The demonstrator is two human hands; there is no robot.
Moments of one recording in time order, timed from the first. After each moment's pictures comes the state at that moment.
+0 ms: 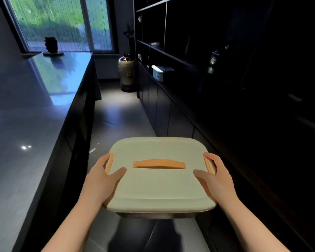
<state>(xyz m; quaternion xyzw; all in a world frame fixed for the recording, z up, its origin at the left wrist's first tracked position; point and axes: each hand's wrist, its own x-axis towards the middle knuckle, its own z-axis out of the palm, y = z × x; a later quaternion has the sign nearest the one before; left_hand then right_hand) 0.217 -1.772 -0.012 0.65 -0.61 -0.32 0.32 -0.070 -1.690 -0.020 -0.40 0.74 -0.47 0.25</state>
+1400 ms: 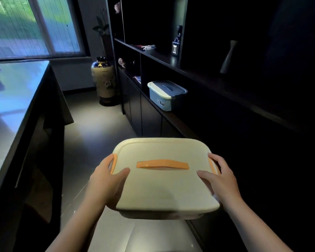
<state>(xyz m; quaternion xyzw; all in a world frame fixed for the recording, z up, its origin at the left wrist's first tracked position) 0.104 -2.569 -0.006 0.61 -0.67 -0.33 0.26 -0.162 -2.453 -0.039 -0.27 0.73 -0.57 0.27</state>
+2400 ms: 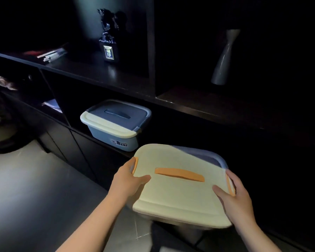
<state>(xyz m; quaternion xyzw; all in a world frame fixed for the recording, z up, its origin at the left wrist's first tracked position) -0.164 -2.981 -0.058 0.32 -0.82 -0.46 0.06 -0.266 -2.709 -0.106 0.02 0.82 -0.56 0.06</state>
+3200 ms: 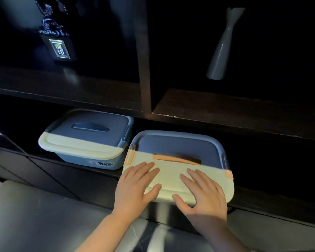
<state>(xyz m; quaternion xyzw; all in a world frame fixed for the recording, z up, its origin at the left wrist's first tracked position) -0.235 -3.042 -0.109 -0.07 -0.97 -0.18 0.15 -0.251 -2.825 -0.110 -0.17 0.95 -0.22 -0.13</state>
